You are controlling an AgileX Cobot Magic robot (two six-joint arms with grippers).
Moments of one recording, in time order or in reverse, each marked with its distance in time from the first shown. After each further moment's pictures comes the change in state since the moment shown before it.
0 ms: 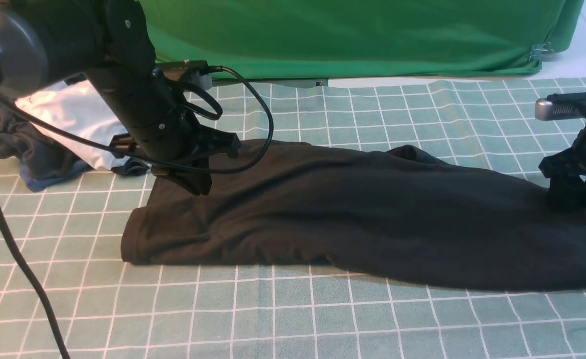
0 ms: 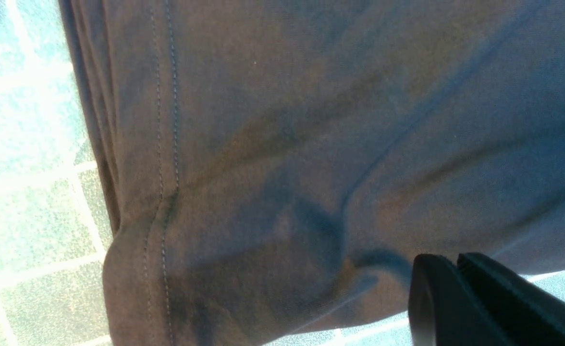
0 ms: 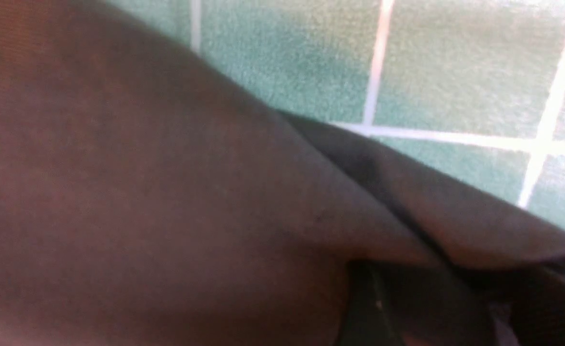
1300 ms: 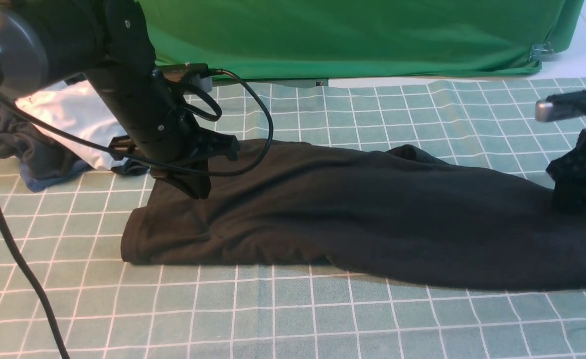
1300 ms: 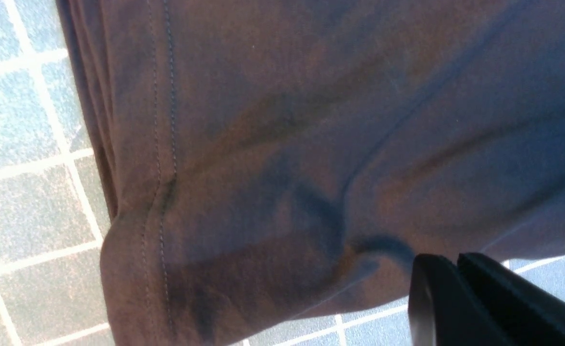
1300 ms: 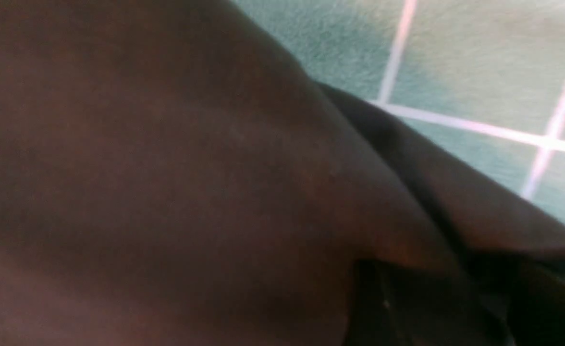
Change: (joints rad) right arm -0.010 -0.005 0.000 0.014 0.017 -0.116; left arm 0.000 0.000 0.000 -0.002 0.026 0.007
